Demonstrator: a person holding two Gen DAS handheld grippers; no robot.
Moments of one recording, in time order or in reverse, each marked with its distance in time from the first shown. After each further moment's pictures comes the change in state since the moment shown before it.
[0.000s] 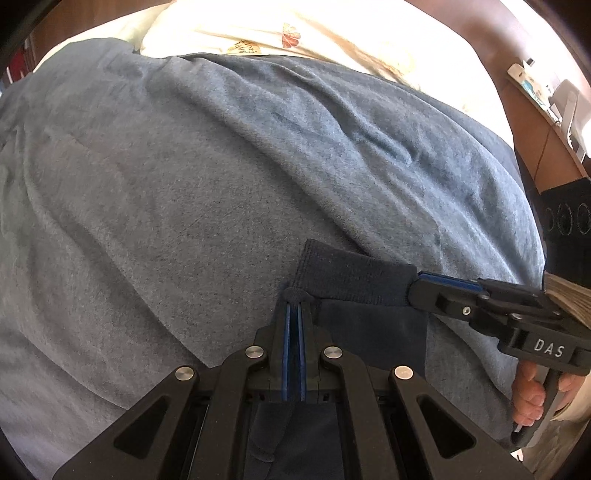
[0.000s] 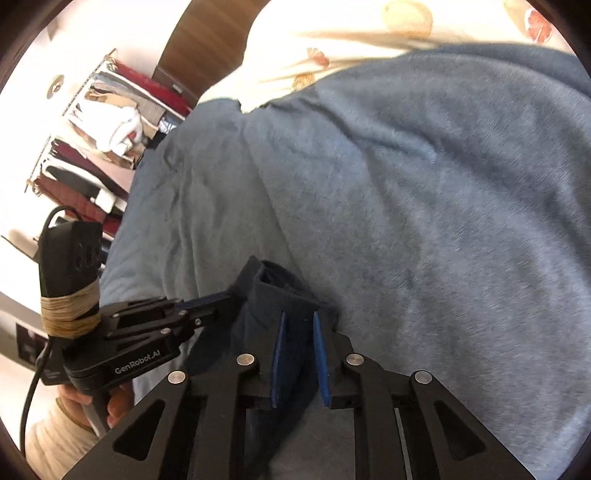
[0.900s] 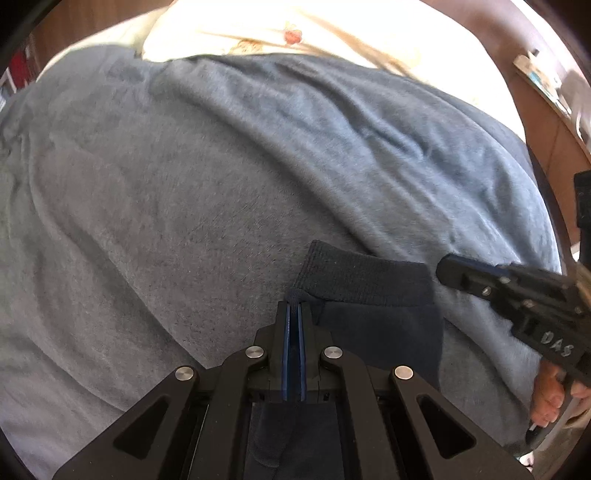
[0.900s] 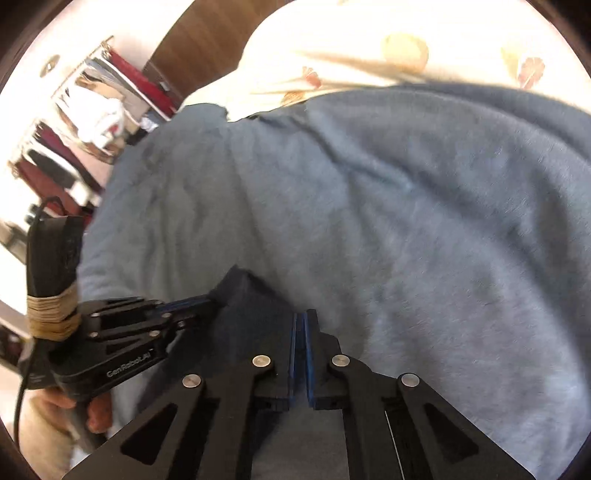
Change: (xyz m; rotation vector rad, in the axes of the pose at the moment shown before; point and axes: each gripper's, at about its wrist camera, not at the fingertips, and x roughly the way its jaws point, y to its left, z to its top) left arm 0.004 -0.002 0.001 0.008 0.008 0.060; right arm -0.010 0.018 0.004 -0.085 -0.054 -0.193
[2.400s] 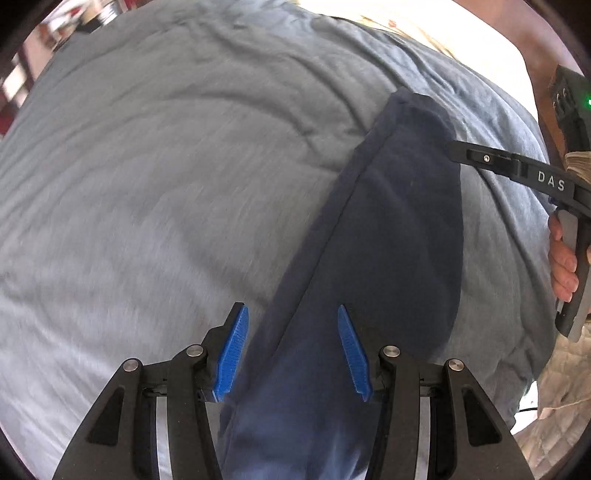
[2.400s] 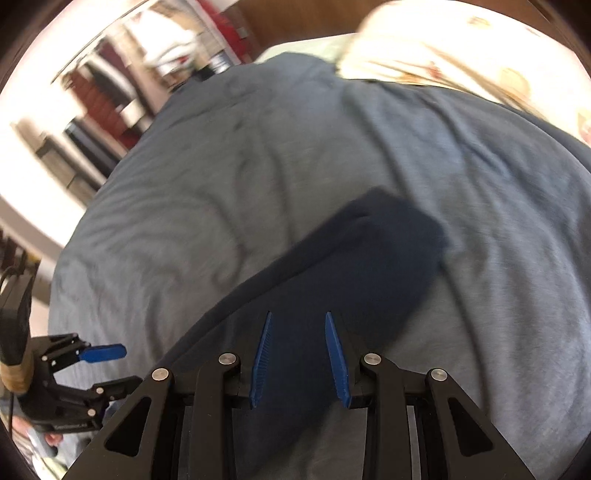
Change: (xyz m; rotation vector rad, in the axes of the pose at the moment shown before) left arm -0.159 0.032 -0.238 -0.266 0.089 0.183; right arm -0.028 0.108 -0.070 -0.272 0.120 0.103
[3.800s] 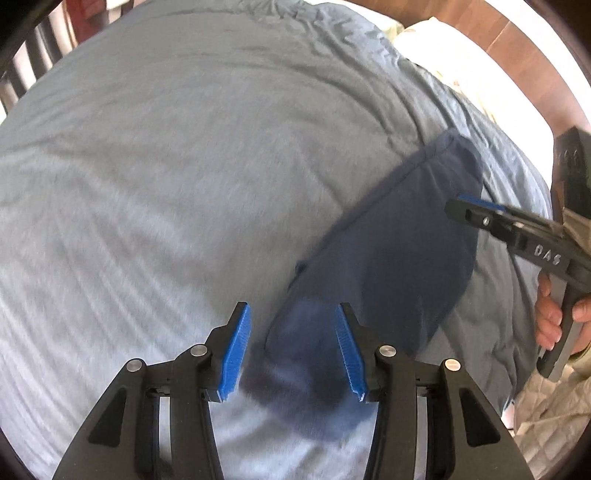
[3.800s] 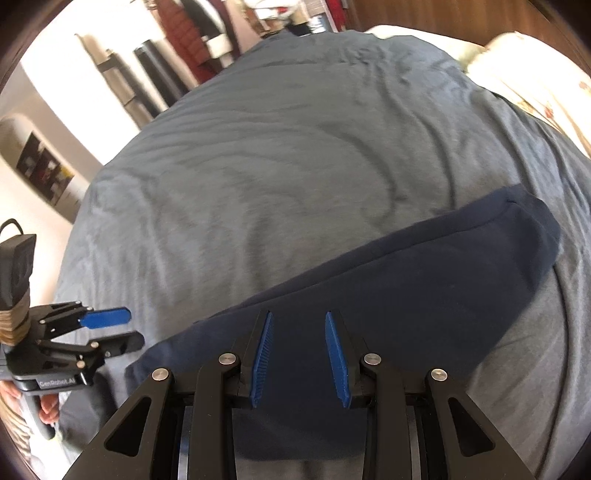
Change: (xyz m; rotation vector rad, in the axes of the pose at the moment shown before) left arm -0.044 0.063 -0.124 -0.306 -0.084 -0.014; right arm 0.006 0.131 -0.061 -0.262 0.109 0.097
